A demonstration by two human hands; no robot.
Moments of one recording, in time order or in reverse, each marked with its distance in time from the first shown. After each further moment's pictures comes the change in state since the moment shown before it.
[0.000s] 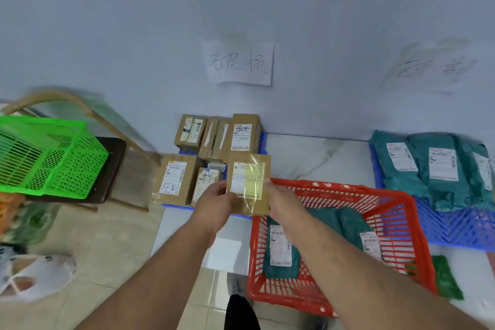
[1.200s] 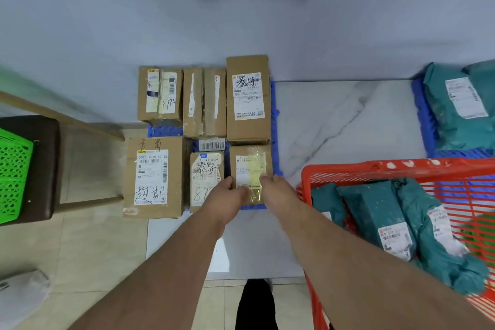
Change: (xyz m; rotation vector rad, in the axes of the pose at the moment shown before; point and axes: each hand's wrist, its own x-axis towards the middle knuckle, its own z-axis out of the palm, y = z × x) left_hand 0.251 -0.108 -0.029 0.184 -0.280 -0.214; right_hand 0.242 0.048 0.116 -0.046 0.220 0.298
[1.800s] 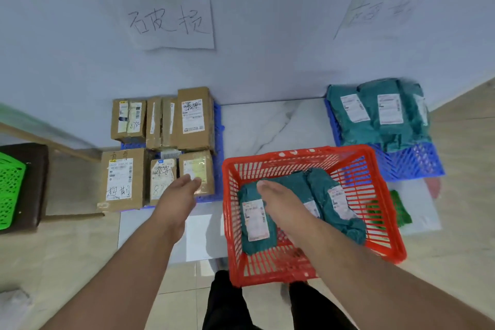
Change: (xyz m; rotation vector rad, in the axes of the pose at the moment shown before) left_hand -0.170 0.052 0.076 -0.312 0.187 0.082; right_hand -0.193 0.075 -0.204 0.003 -0.092 -0.274
